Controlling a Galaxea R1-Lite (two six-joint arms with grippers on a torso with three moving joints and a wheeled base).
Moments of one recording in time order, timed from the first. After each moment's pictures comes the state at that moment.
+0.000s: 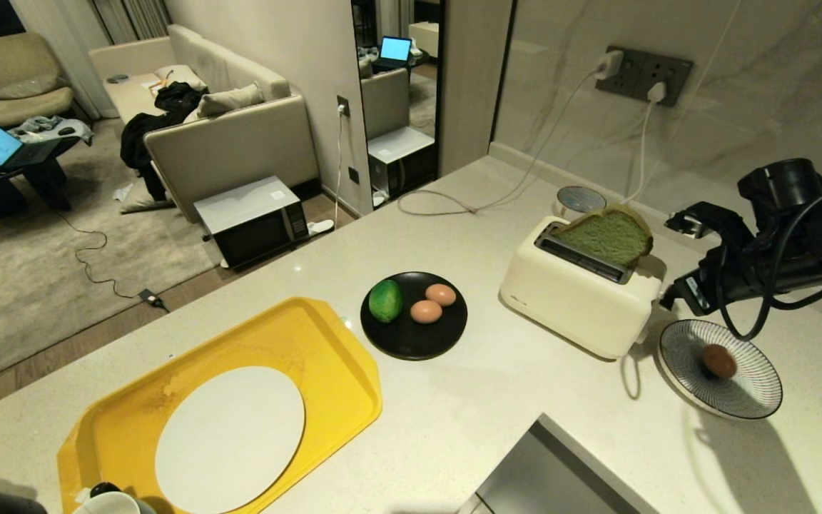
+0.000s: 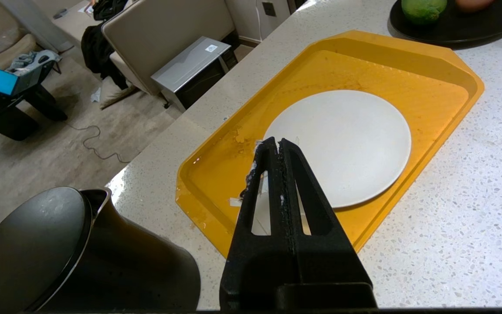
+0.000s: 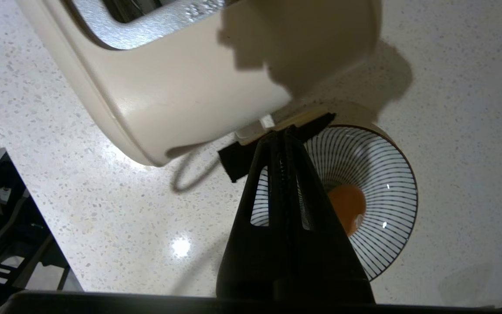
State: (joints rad) left arm 0.00 0.00 0.00 -0.06 0.01 0.32; right arm -0.07 1.90 -1.44 0.34 0.10 -0.45
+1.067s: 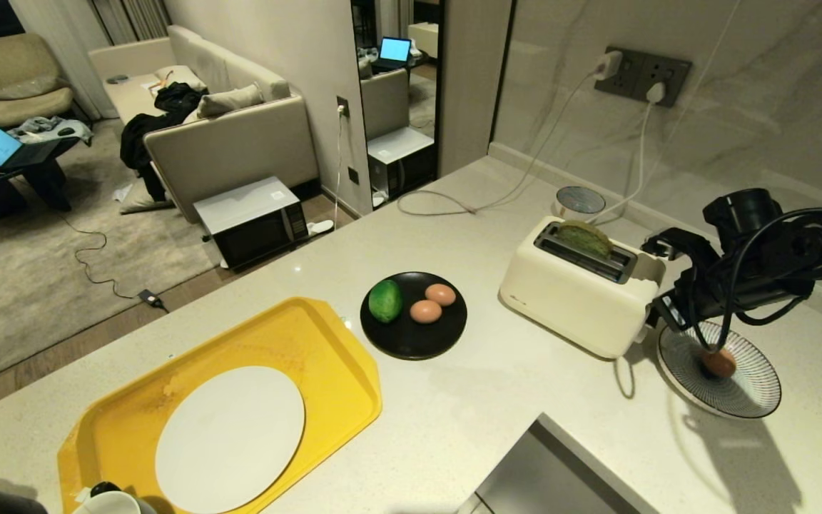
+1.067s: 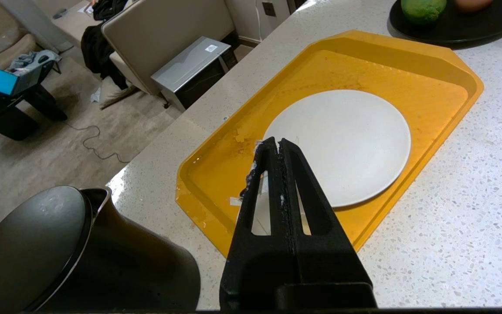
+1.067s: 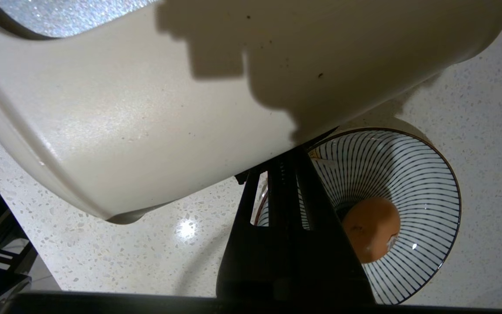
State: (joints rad) left arm 0.00 0.00 0.00 -0.06 0.01 0.32; right arm -0.06 2.02 -1.44 0.28 0.08 -0.45
